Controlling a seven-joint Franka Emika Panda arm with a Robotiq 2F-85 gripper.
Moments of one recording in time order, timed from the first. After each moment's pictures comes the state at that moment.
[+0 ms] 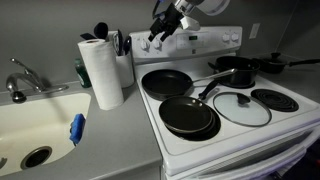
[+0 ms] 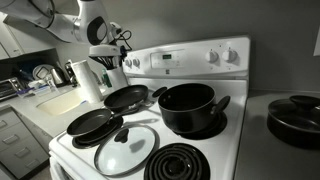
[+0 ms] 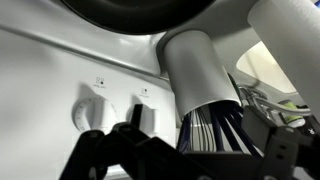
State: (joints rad) arm 0.11 0.40 0.25 -1.54 0.24 2.60 -0.27
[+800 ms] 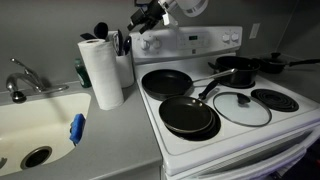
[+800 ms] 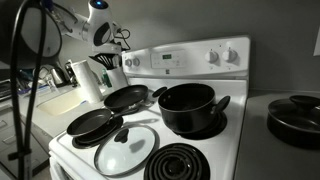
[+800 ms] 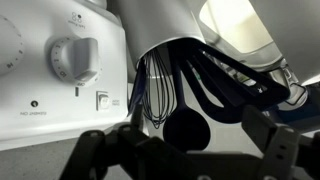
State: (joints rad) arm 0.09 0.68 0.41 -1.14 0.34 2.59 -0.43
